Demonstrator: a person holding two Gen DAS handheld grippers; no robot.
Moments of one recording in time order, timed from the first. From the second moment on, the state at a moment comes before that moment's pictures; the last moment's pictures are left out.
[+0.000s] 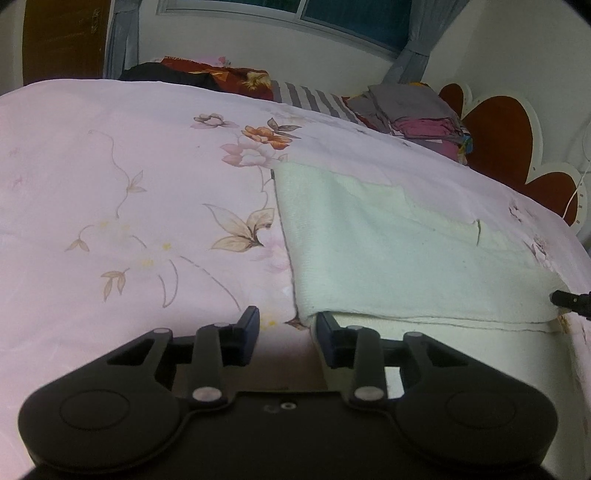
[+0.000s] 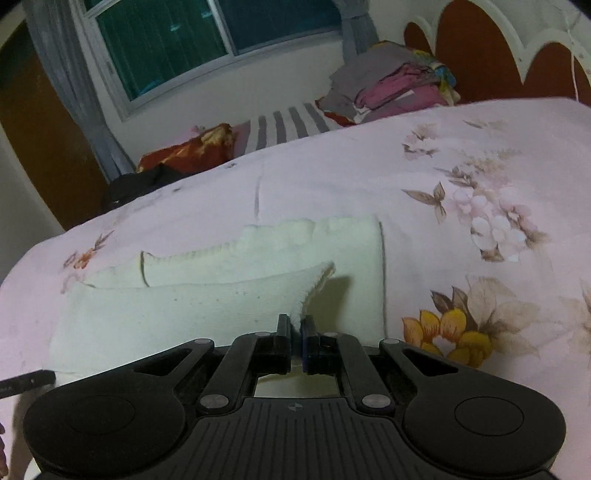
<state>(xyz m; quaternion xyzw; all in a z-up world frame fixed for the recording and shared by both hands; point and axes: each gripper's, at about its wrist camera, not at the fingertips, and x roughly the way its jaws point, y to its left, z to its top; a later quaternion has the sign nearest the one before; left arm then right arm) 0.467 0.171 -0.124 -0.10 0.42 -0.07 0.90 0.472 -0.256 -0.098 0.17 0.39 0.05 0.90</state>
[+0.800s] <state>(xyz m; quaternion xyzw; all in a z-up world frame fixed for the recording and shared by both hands) 0.470 0.169 -0.125 -0.09 0.43 -0.07 0.90 0.458 -0.257 -0.107 0.18 0.40 0.03 0.90</state>
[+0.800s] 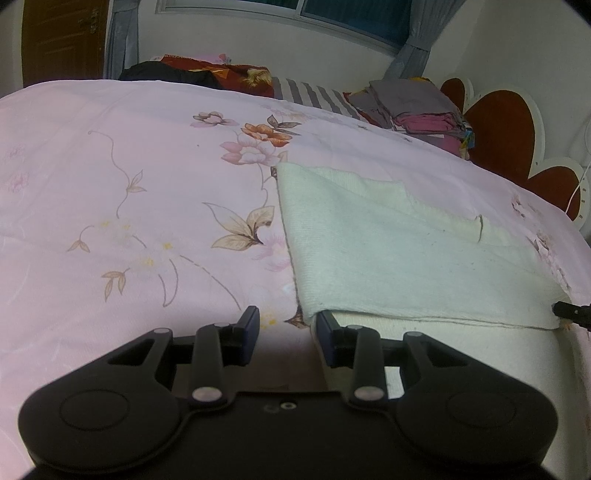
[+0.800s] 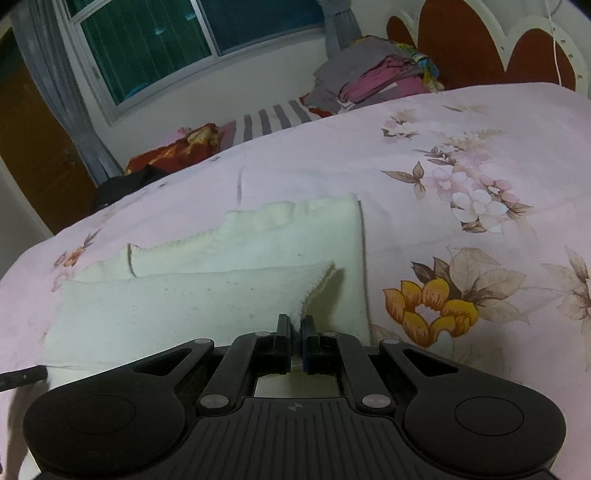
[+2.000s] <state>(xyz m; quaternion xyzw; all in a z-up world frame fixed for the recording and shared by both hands) 0.557 0.064 -0.125 -0.04 0.39 -0.21 0.89 0.537 -0.129 -0.114 0.13 0.41 0.13 0.89</state>
